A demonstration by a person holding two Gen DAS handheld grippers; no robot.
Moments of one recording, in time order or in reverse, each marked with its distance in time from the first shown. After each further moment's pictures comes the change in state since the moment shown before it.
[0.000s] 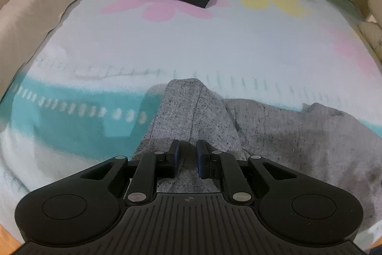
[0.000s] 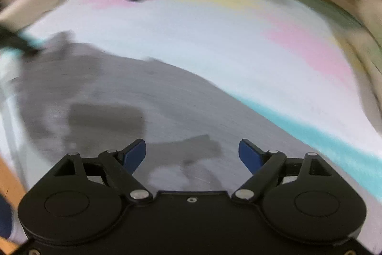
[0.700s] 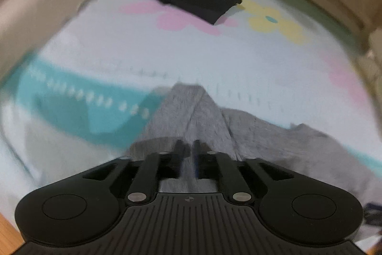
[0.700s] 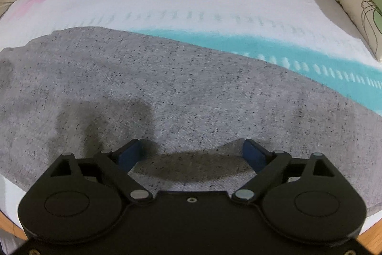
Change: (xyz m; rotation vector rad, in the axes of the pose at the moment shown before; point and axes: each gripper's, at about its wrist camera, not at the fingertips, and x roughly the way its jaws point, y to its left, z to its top) left arm -0.032 0.017 -0.019 -0.188 -0.064 -0.076; right arm 0.041 -0.079 -0.049 0.268 0.170 -0.058
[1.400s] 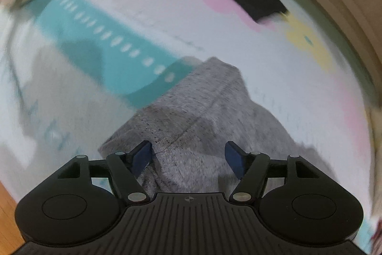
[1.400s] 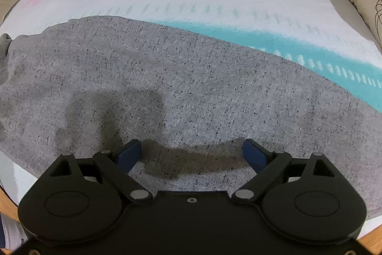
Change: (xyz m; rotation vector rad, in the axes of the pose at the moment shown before) left arm 0.023 0.024 -0.020 -0.359 0.037 0.040; right arm 0.004 0.012 -0.005 -0.046 0.032 0.053
